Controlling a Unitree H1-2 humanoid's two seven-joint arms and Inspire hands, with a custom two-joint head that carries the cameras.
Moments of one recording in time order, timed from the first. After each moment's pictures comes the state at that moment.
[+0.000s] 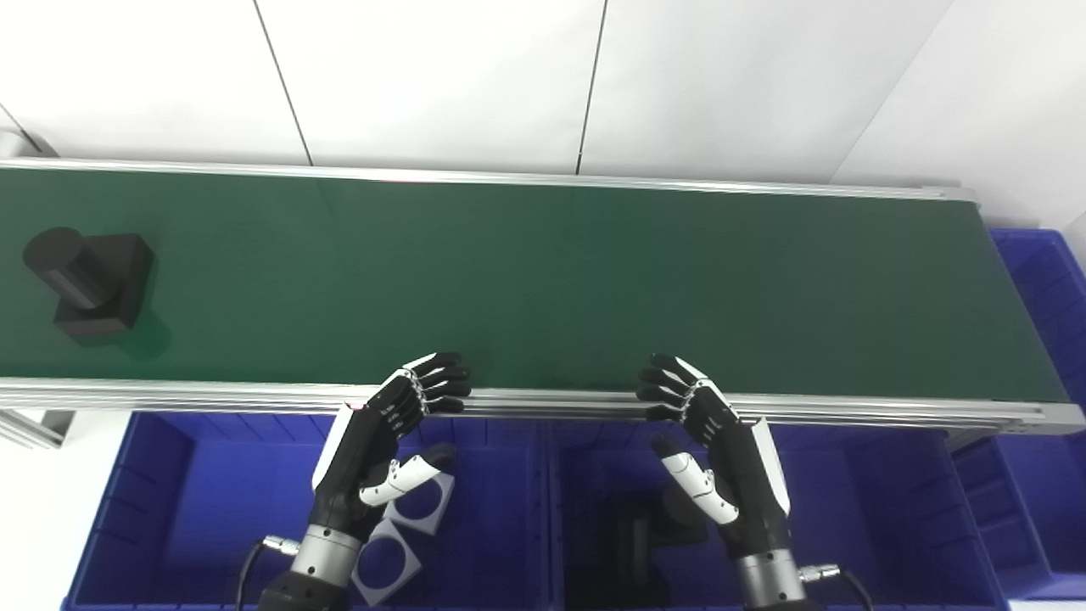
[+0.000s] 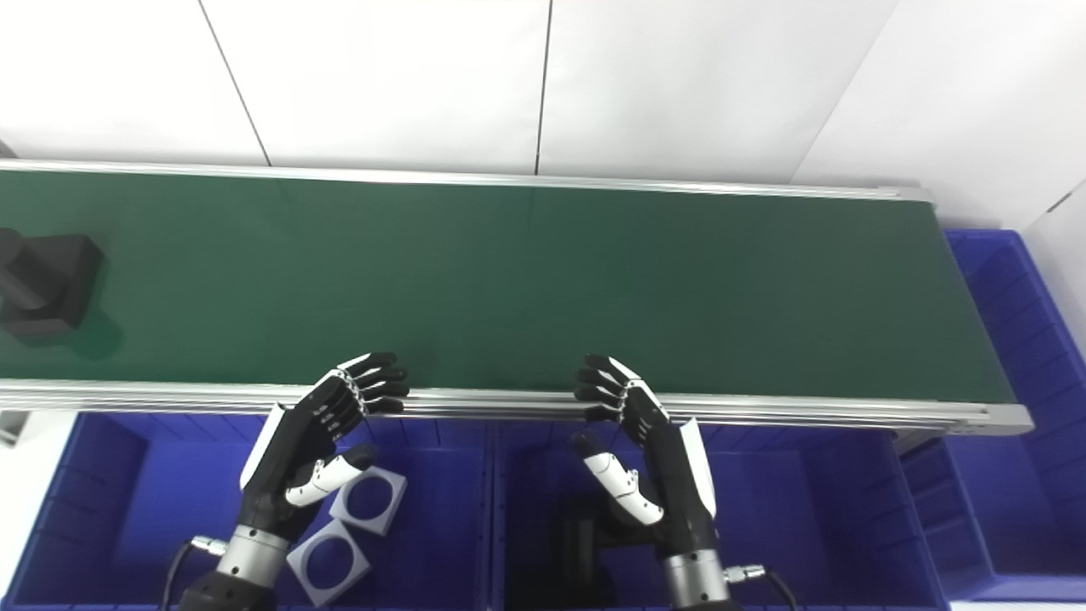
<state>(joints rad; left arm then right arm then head) 0.32 0.03 -0.13 0.06 -0.05 -0.43 -0.21 0.34 -0.06 0.16 -0.05 -0.13 -0.38 0.06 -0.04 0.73</state>
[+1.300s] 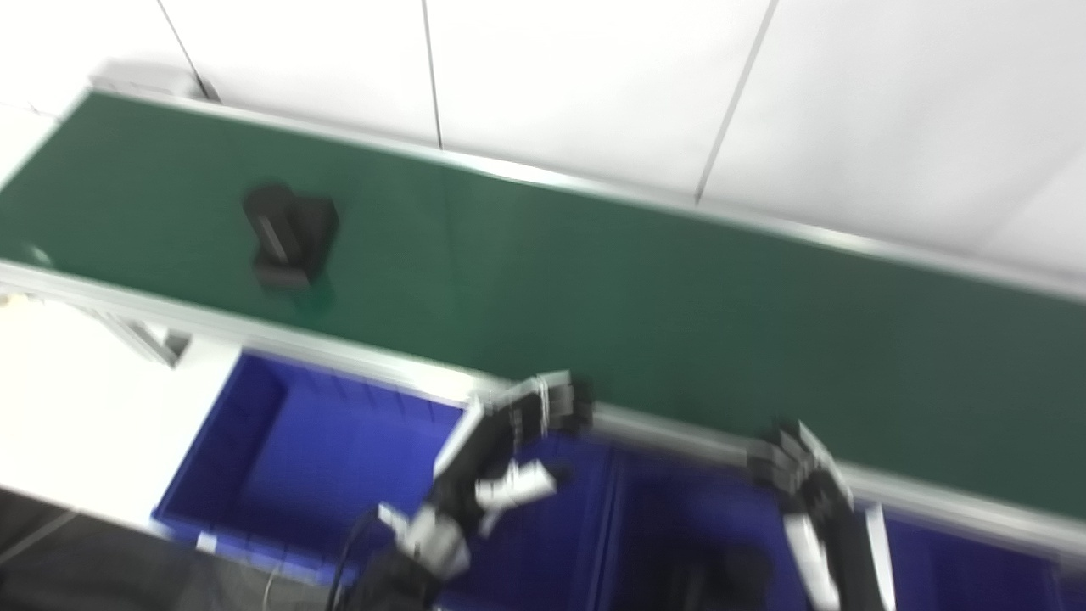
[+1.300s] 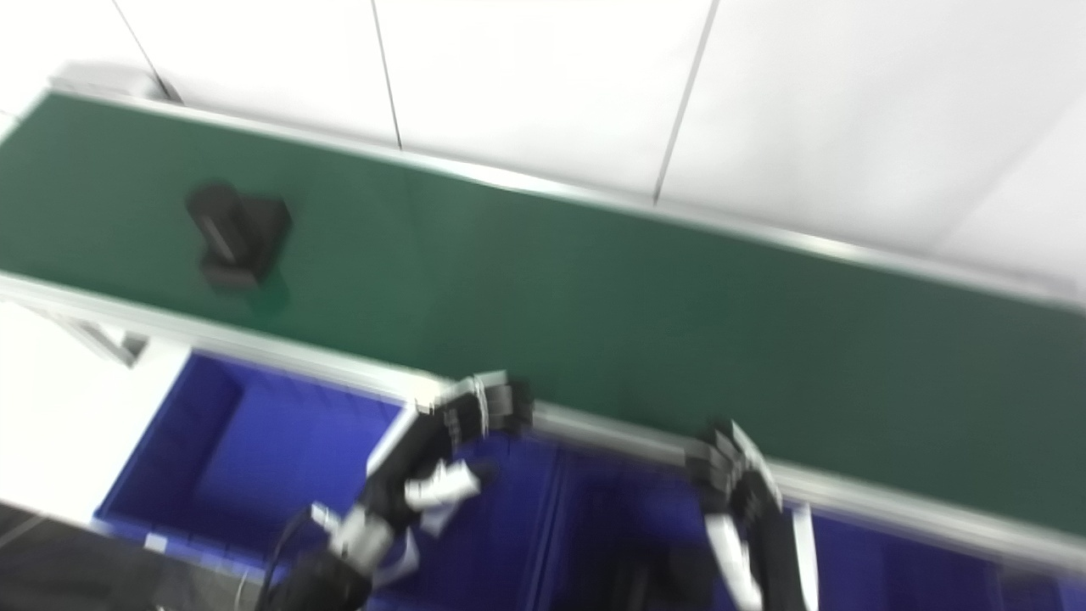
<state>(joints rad) 0.30 -0.02 -0.20 0.12 0.01 -0.43 -0.17 0.32 -0.14 0.14 0.04 -0.05 -0.41 0.07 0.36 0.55</state>
